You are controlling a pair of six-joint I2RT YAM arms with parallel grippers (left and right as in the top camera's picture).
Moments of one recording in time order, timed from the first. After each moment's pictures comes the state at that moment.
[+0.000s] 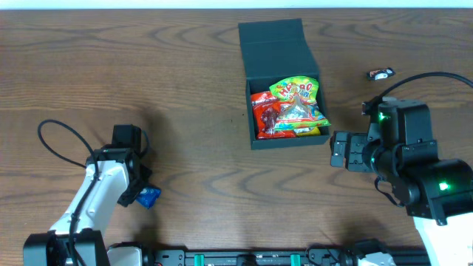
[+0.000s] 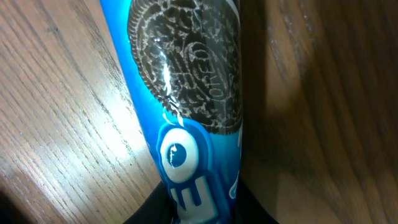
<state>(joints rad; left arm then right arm) 0.03 1.38 0.63 -0.82 -0.20 -0.97 0.20 1.02 1.22 -1.22 0.07 0.25</state>
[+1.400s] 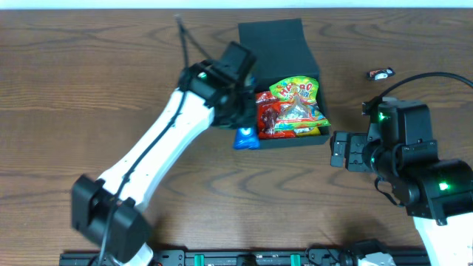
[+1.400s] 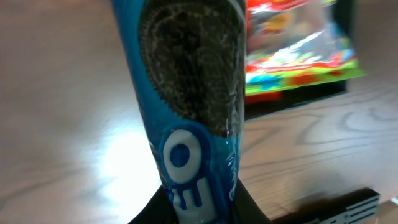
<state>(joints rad) -0.61 1.79 1.67 -1.12 0.23 -0.55 0.20 1.02 1.22 -1.22 0.07 0.25</state>
